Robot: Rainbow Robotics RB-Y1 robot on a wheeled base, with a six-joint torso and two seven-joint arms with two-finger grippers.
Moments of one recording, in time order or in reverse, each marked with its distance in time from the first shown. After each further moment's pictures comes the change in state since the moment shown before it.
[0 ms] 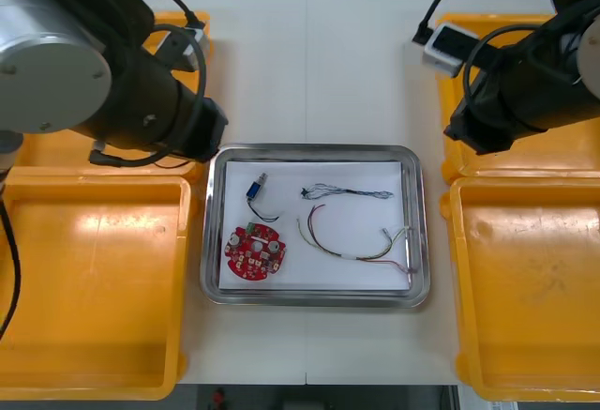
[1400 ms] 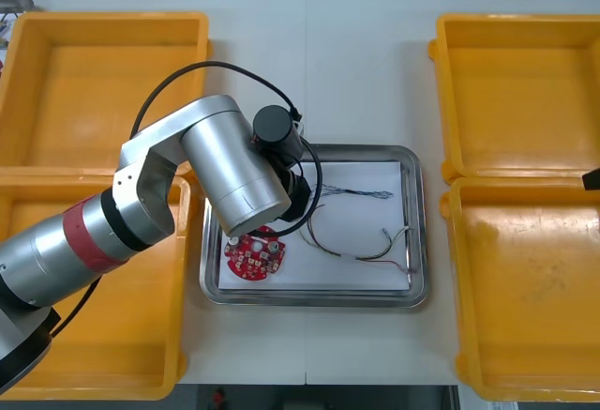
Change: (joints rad) right arm 0.394 -0.200 -0.416 0.001 -0.205 0.000 -0.540; left arm -0.031 -0.129 -0.539 0.359 -0.351 -0.408 0.083
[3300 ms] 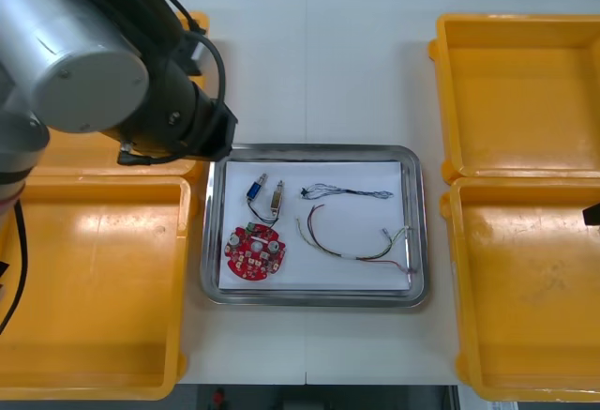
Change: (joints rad) right arm 0.091 0.000 0.000 0.019 -0.035 0.000 -0.067; left arm -0.003 0.135 0.487 -0.304 0.322 0.406 0.035
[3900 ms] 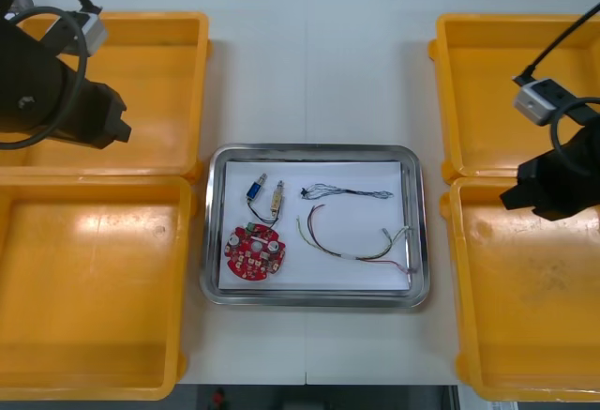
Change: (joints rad) right arm -0.246 -0.069 0.318 -0.128 -0.180 0.000 0.000; left arm 0.172 0.196 0.302 -0.025 0.122 0.002 -0.325
